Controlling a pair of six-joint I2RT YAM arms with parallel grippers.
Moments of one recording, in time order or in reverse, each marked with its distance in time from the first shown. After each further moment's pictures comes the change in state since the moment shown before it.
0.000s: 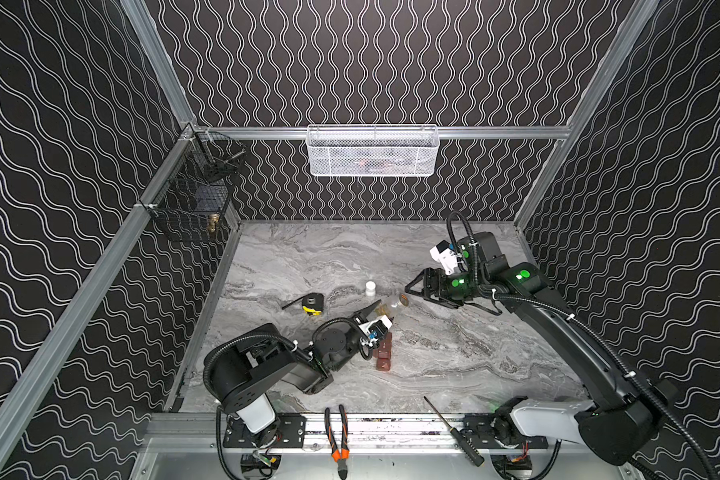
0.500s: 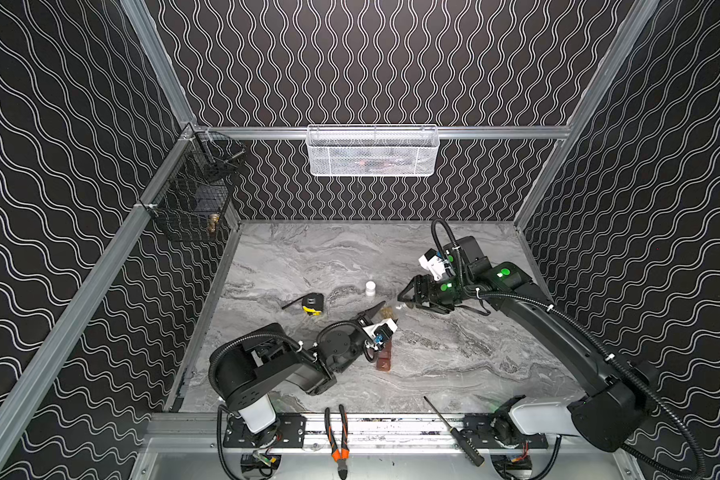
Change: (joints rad) left arm -0.037 0.022 0.018 0.010 -0.023 0.031; right arm 0.044 0.056 -0.037 0.016 -0.005 0.000
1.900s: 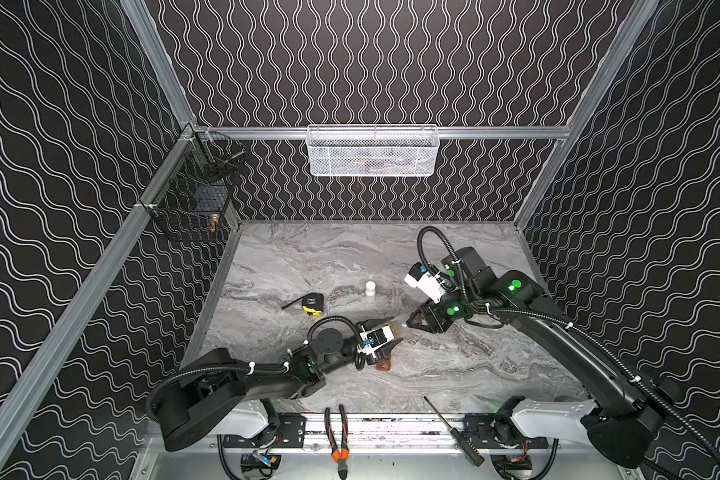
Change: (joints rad) left arm -0.004 -0.365 -0.031 -0.438 0.325 -0.217; right arm 0.151 -0.076 0.042 -0.195 0.134 -0.663
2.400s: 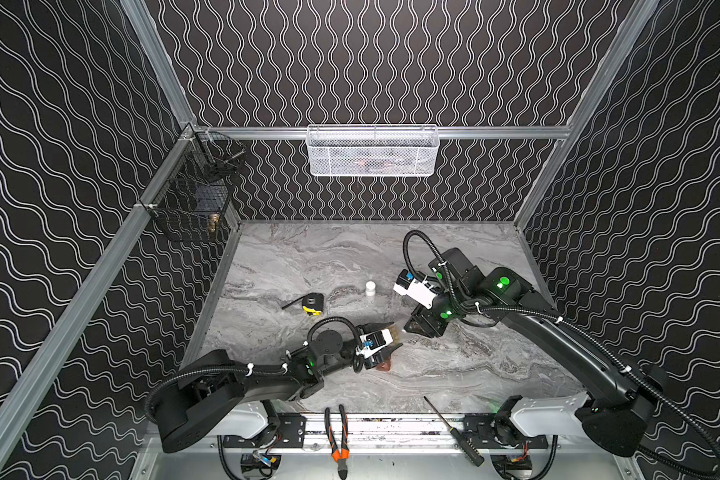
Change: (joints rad) left arm -0.001 0.022 -0.014 0.018 0.042 -0.022; right arm 0.051 0.037 0.049 -0.039 0.091 -0.137
